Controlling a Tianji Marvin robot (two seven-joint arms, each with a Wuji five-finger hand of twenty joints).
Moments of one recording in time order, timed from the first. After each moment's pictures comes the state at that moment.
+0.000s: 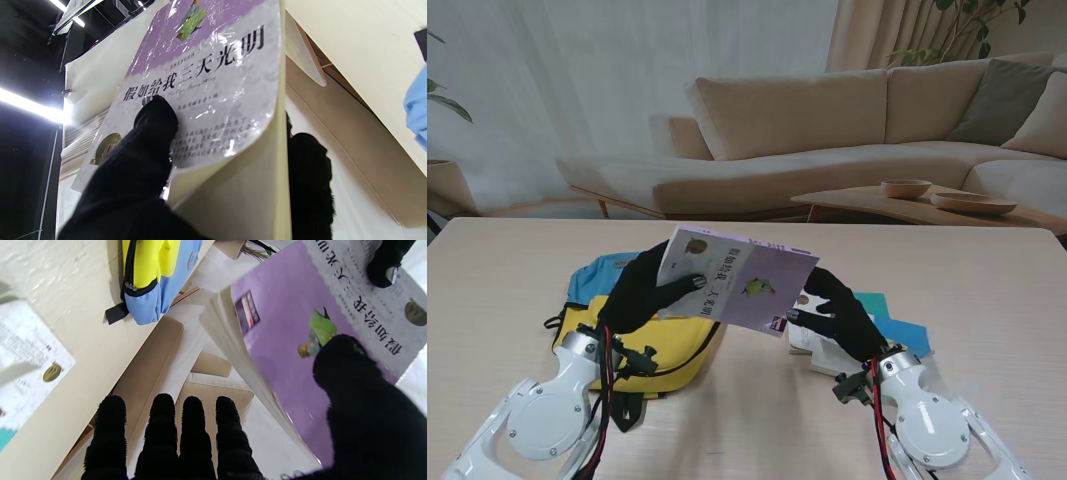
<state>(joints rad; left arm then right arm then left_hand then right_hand) 1.74 -1.14 -1.28 -1.94 0.10 -0.22 0.08 -1.82 -1.13 1.30 -1.87 -0.11 -0.08 -0.04 1.05 -0.39 0.32 -0.14 0.54 0.13 0.94 0.77 0.96 0.29 0.78 0.87 0.88 0.46 1.01 0.79 0.50 0.58 1.39 0.80 0.35 -0.56 0.69 -0.06 0.20 0.06 0.50 0.44 0.21 0.07 0.63 0.32 0.32 0.03 0.32 0.26 0.04 0.23 0.91 0.26</state>
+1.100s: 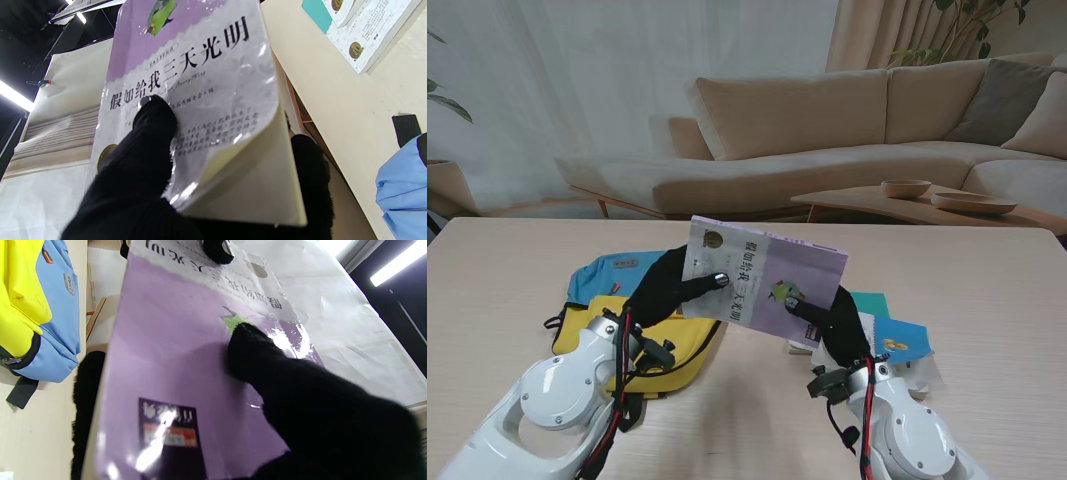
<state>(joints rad) 1.66 -1.15 -1.23 -1.92 -0.12 -0.04 -0.06 -1.82 -1.19 1.22 -1.86 0.43 -0.26 -0.08 1.07 -0.37 0.25 -0.14 0.54 0.13 0.95 0.75 0.95 0.29 0.72 0.86 0.82 0.46 0.95 0.79 0.41 0.58 1.37 0.80 0.68 -0.77 1.12 -0.25 0.86 0.00 0.95 0.36 1.11 0.14 0.73 0.40 1.04 0.18 0.80 0.42 0.66 0.36 1.42 0.43</state>
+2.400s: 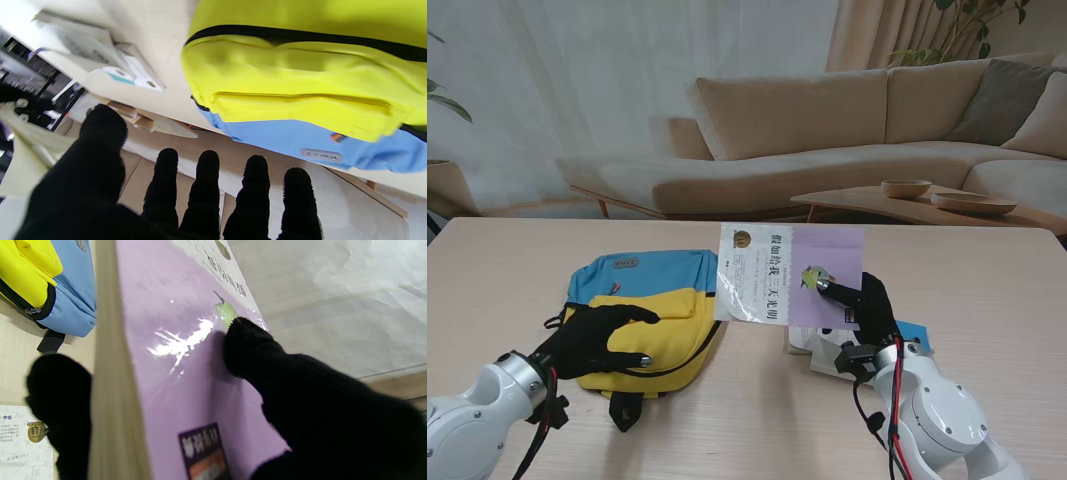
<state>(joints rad) 1.97 -1.04 -1.62 -2.05 0.63 -0.16 -0.37 -1.83 -1.22 1.36 -1.94 0.52 0.02 -0.16 0.71 -0.33 0.33 -0.09 0.28 0.07 0.49 0.46 0.42 0.16 0.28 0.46 0.28 0.34 0.31 0.58 -0.06 0.42 0.71 0.64 0.69 -0.84 1.16 -0.25 0.94 0.12 0.94 0.50 1.27 0.24 0.78 0.45 1.23 0.28 0.97 0.46 0.99 0.52 1.53 0.30</state>
